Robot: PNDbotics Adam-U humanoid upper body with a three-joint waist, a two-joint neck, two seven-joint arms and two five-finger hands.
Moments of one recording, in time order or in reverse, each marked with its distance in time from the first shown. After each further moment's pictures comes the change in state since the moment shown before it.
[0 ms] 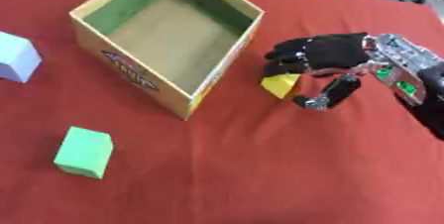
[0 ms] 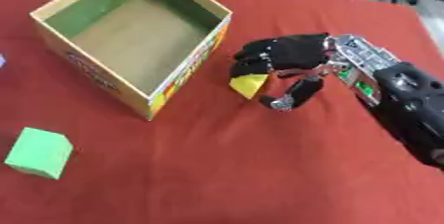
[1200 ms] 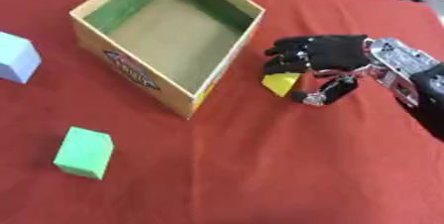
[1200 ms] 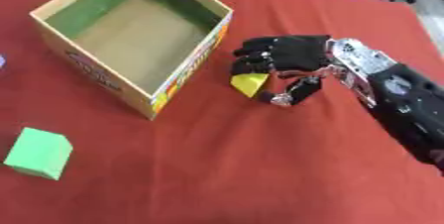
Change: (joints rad) left arm 0.002 -0.001 -0.007 0.000 -0.007 0.014 -0.017; right arm -0.018 0.000 0.020 0.051 0.055 -0.004 -0.174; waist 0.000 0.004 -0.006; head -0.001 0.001
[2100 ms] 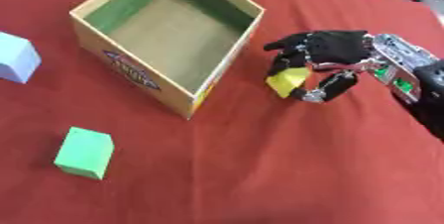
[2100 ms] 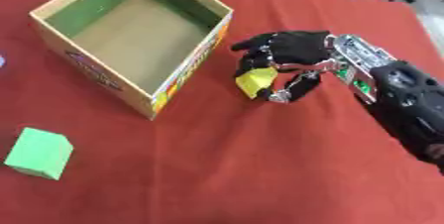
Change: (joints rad) left arm 0.003 -0.008 -0.006 0.000 0.000 0.009 -0.009; right arm -0.011 0.001 -0.008 -0.004 -0.137 0.000 0.049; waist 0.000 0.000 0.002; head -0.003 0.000
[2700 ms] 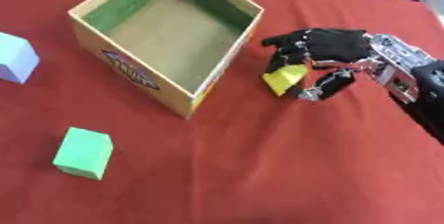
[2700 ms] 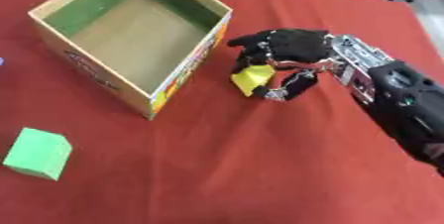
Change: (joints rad) left arm 0.000 0.000 -0.001 0.000 0.001 0.007 -0.006; right arm 0.001 0.003 0.000 -0.017 -0.038 0.000 -0.059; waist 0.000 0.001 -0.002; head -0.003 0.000
